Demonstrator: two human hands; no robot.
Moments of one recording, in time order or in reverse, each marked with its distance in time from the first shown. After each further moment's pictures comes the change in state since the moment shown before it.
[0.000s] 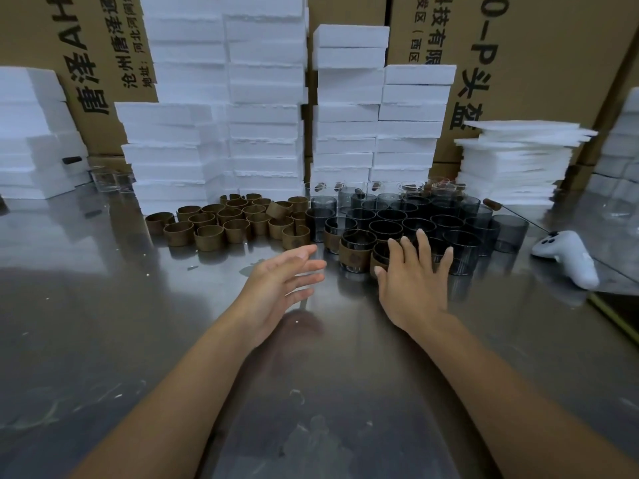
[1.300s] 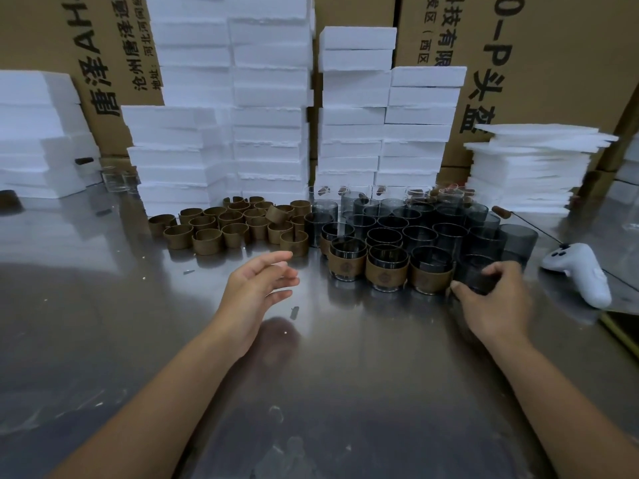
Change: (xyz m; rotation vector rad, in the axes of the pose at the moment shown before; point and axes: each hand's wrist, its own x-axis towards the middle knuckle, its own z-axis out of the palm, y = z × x) left_hand 0.005 -0.005 -0.001 -0.011 0.298 0.081; right_hand 0.006 0.092 0.002 0.760 0.353 0.482
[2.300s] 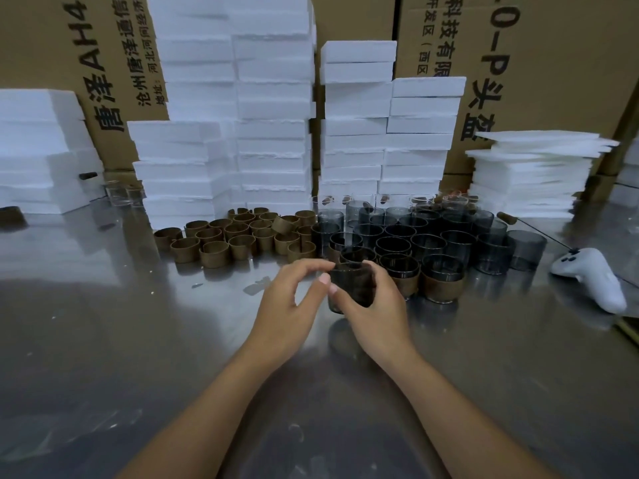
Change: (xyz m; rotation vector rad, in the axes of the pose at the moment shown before) left_hand -0.017 0.009 0.022 0.622 -0.089 0.468; right_hand -0.089 -0.073 0.076 0.348 -0.477 -0.170
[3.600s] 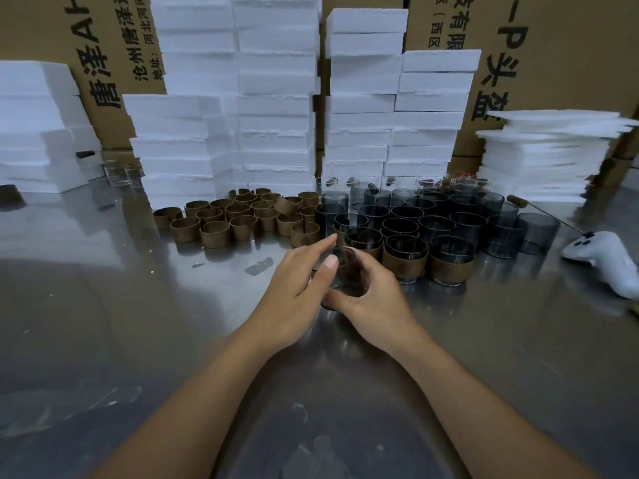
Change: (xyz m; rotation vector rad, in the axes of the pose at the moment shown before) left_hand -0.001 -0.015 -0.002 0.039 -0.207 -0.078; right_hand -0.005 -0.004 0.000 0.149 -0.243 -0.069
